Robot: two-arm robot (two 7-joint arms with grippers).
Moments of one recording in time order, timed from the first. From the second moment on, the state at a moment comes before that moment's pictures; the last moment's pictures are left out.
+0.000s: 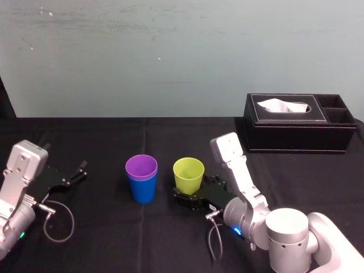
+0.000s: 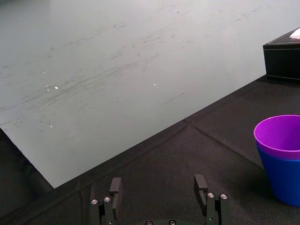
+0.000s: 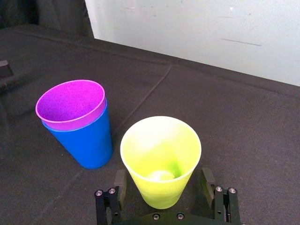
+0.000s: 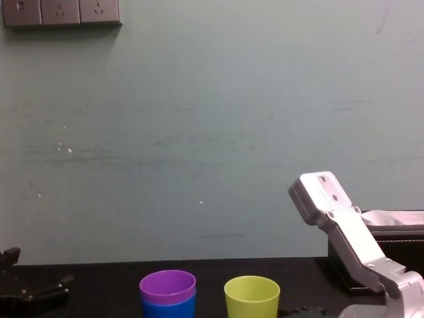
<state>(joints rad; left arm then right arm) -0.20 0.60 0.45 -1.41 -0.25 -0.12 0.03 0.28 0.10 -0.36 -1.32 0.07 0.35 0.23</state>
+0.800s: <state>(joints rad) -0.20 0.60 0.45 -1.41 -0.25 -0.12 0.03 0.30 0.08 -0.36 -1.29 0.05 0.32 0.23</state>
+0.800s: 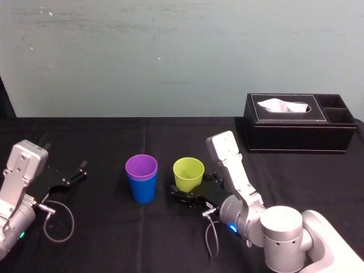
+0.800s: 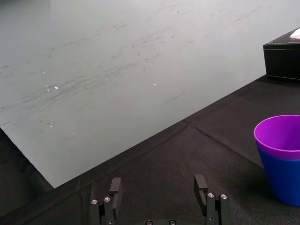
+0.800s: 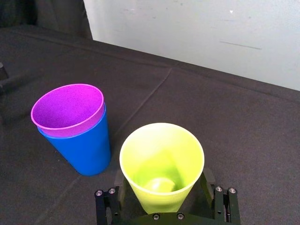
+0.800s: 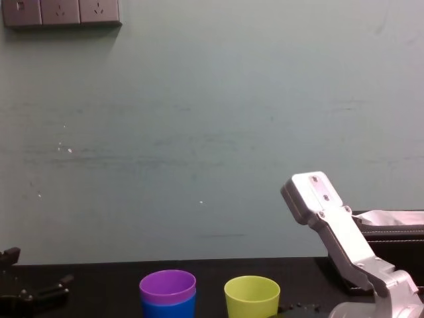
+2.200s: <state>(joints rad) -0.20 0.60 0.45 -1.41 -0.25 -0.12 0.03 0.32 0.06 -0.36 -1.25 0.03 0.30 0.23</state>
